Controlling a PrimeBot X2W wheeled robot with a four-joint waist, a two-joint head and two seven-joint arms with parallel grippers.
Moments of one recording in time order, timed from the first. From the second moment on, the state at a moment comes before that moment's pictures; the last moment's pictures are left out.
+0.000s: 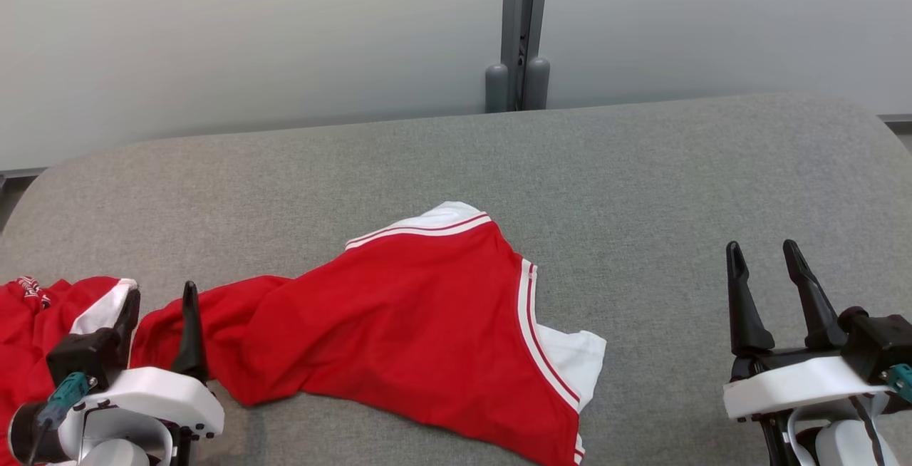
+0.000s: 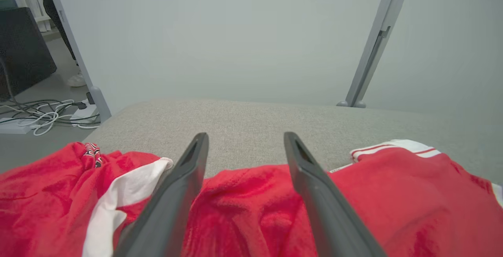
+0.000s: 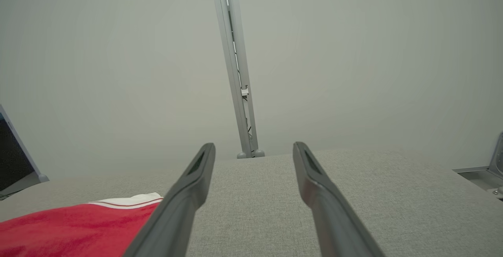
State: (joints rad) left arm -0.17 0.37 -0.31 0.41 -0.63 0.21 -0.24; right arm -0.13 -0.05 -0.01 0.21 0.22 0.13 -0.26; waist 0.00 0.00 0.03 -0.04
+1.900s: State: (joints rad) left arm -0.10 0.27 -0.34 0.26 -0.57 0.19 -0.26; right arm -0.55 -0.09 0.18 0.93 0.50 0.13 0.10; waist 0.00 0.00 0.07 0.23
